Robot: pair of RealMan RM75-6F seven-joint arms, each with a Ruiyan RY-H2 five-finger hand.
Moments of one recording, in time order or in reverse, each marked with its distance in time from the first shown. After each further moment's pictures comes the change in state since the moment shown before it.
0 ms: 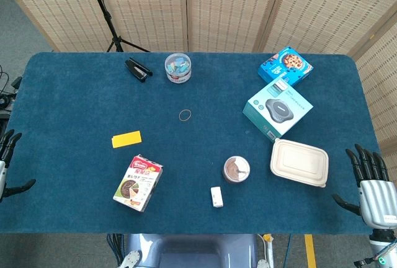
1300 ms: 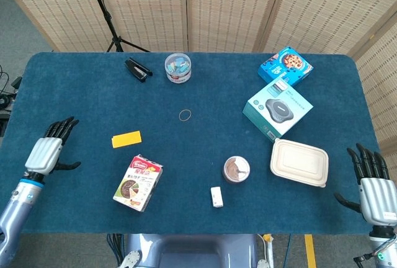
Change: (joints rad) left arm -0.272 -0.298 -0.050 0.386 0.025 -0.306 -0.177; right arm 0.012 -0.013 0.012 0.025 0.053 -0.042 -0.002
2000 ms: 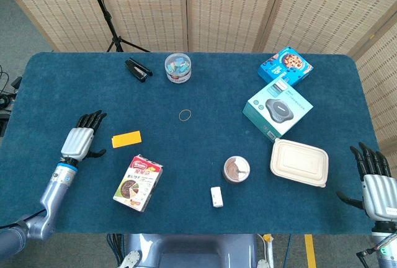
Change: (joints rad) left arm -0.137 -0.246 -0.040 0.219 -0.100 -0.129 0.091; right arm 0.019 0.002 0.010 0.034 0.053 -0.057 0.066
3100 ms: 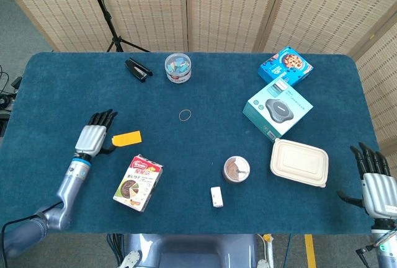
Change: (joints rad) left arm -0.079 -0.143 -0.008 0.180 -0.035 -0.052 0.020; right arm 0.014 -0.012 0.003 0.023 0.035 -0.035 0.003
